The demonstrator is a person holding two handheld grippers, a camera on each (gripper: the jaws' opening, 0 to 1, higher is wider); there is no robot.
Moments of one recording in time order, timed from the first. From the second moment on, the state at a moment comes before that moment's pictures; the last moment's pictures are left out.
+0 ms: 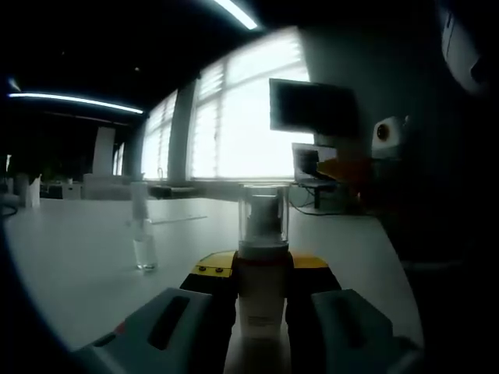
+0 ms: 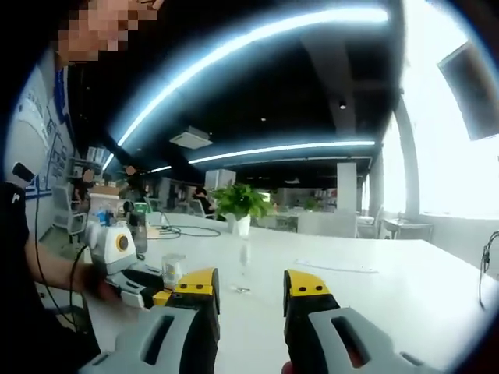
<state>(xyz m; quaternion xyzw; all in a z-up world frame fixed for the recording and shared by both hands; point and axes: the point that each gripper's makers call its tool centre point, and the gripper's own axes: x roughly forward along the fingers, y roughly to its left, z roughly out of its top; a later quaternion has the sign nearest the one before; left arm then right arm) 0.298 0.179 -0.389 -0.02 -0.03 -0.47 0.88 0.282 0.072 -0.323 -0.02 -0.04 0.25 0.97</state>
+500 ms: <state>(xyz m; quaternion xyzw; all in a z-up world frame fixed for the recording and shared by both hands) 0.299 0.180 -0.389 -0.02 -0.03 -0.46 0.89 0.282 0.037 -0.352 0.00 -0.05 0.23 0.97</state>
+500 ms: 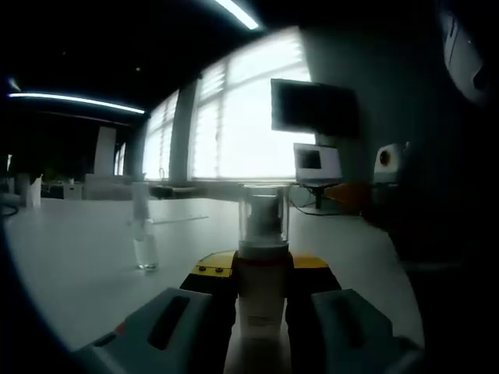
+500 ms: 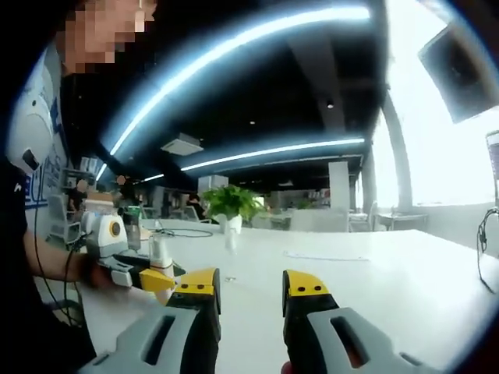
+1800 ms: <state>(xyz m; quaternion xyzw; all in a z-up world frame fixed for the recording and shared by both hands) 0.304 0.183 -0.390 -0.02 -0.03 -0.45 0.89 0.295 0.026 -0.392 0.00 -0.04 0.24 0.97</state>
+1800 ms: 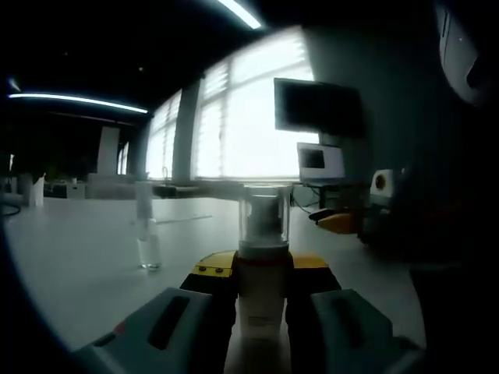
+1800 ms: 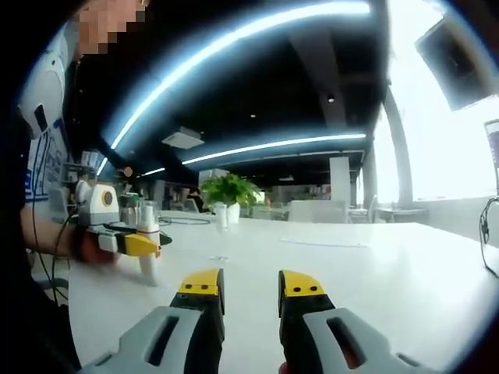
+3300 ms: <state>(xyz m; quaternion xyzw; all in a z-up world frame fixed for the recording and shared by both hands) 0.385 0.124 -0.360 -0.04 -0.03 -0.38 0.92 0.292 0.014 -0.378 0.01 -0.07 0.22 0.97</state>
